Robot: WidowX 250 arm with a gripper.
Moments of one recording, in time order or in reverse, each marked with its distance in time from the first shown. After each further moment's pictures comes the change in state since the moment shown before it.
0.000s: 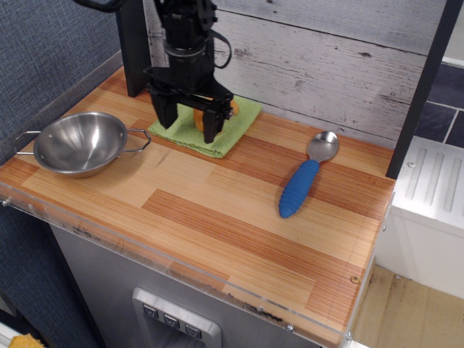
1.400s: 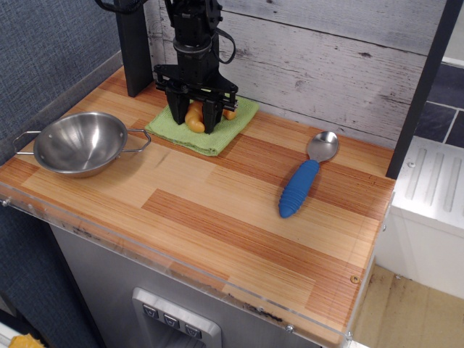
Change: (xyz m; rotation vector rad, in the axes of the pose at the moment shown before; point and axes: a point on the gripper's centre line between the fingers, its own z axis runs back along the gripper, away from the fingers) arm 0.025 0.011 -0.020 -0.010 0.014 0.036
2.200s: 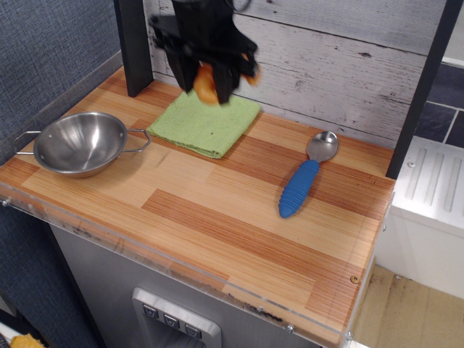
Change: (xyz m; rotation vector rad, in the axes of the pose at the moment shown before) arm -0.069 -0.068 0.118 -0.054 -0.192 -0.127
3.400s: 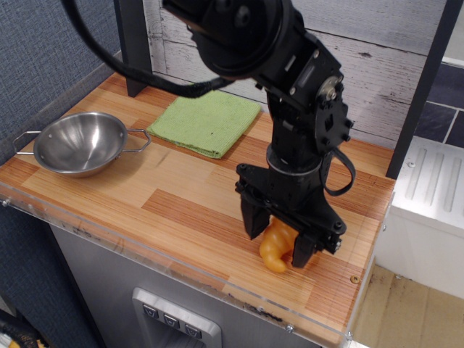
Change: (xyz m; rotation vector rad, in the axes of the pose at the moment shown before) arm -0.069 -0.096 -0.076 -0.035 0.215 -0.163
